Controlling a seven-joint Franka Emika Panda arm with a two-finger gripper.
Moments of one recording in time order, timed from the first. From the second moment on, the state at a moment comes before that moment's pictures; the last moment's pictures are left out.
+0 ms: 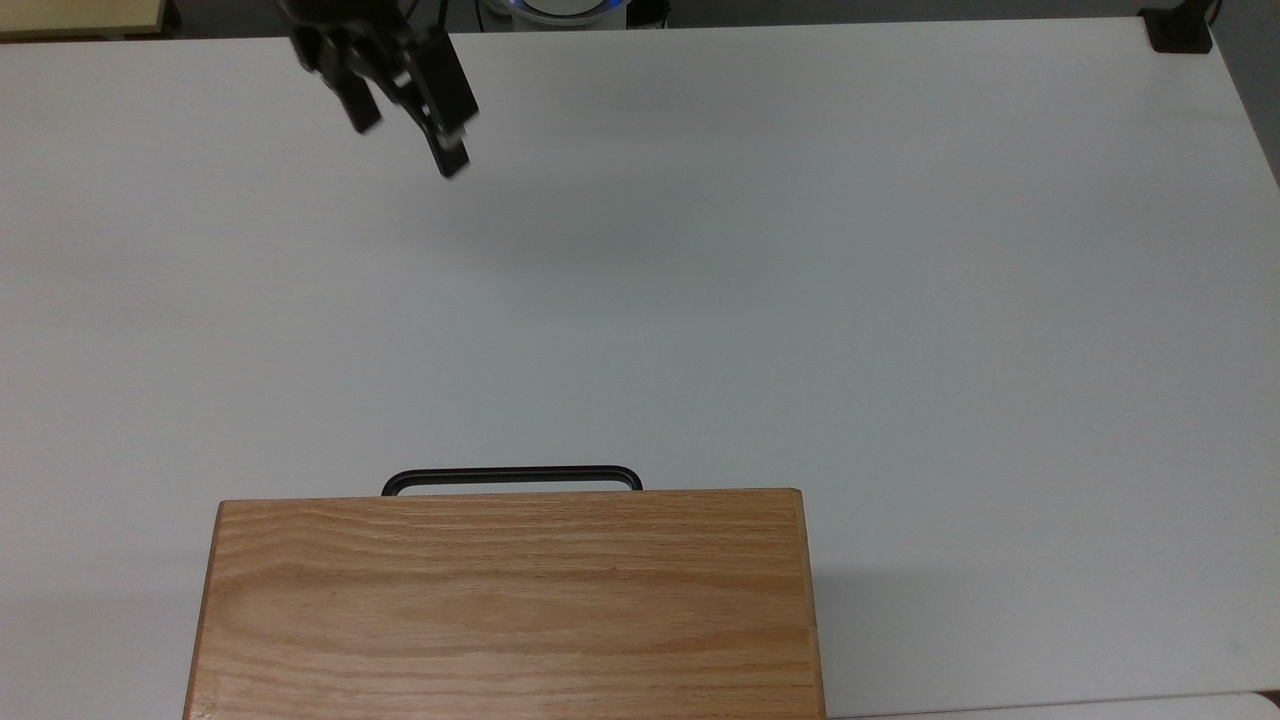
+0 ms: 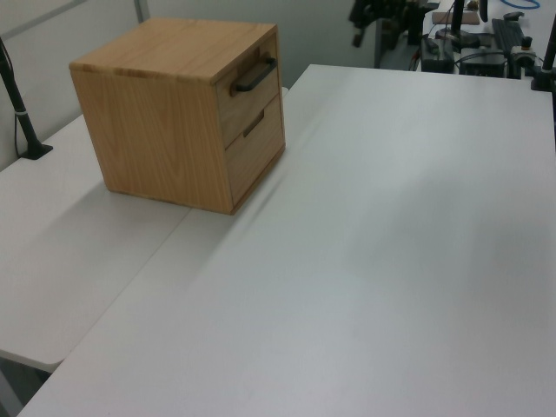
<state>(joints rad) 0.05 0.16 -0.19 -1.48 0.25 1.88 0.53</state>
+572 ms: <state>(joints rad) 0.21 0.31 -0.19 -1.48 0.30 2.41 1.18</state>
